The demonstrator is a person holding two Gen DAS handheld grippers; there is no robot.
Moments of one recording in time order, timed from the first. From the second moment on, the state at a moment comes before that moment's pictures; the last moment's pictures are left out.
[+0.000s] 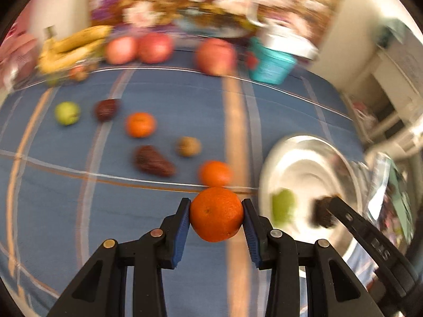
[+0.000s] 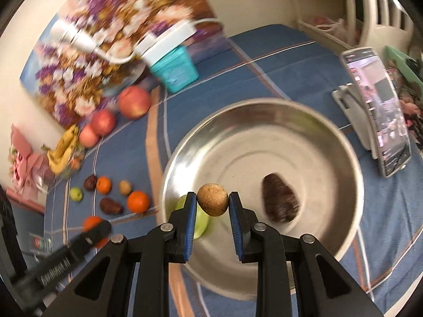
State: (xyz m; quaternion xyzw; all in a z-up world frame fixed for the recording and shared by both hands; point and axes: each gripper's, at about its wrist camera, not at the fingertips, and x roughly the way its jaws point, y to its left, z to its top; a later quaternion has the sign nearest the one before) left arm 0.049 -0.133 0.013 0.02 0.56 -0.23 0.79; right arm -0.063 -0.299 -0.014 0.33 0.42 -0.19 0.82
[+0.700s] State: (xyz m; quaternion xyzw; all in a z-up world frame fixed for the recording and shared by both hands) left arm 0.017 -0.205 -0.006 0.03 0.57 -0.33 0.75; right arm -0.077 -0.330 -0.019 0.36 0.41 -0.21 0.81
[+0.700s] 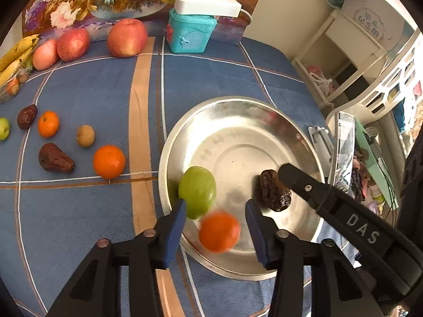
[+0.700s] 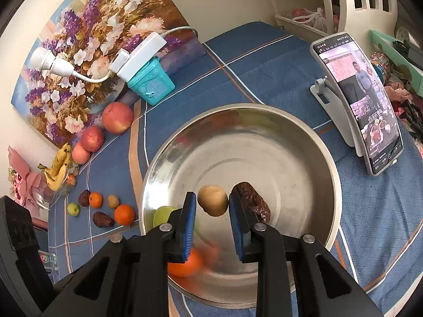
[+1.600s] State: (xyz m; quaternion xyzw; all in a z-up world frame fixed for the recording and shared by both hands) left arm 0.076 -0.093 -0.004 0.01 0.57 -0.14 0.81; right arm -0.055 -0.298 -0.013 0.30 0.45 -0.18 0.82
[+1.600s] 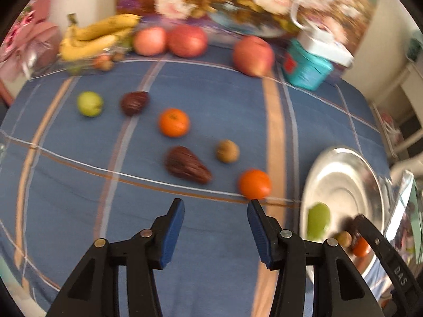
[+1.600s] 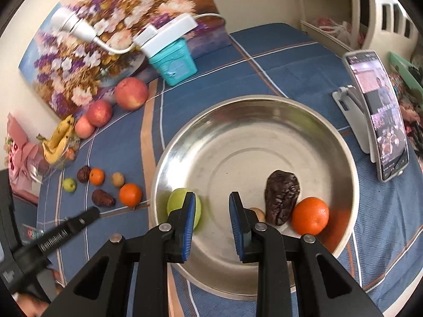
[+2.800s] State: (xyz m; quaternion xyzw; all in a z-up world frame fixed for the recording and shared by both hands) left arm 0.093 -0.062 -0.007 0.02 0.57 -0.09 0.82; right arm -0.039 -0.278 -0.013 0.25 0.47 -0.19 0.82
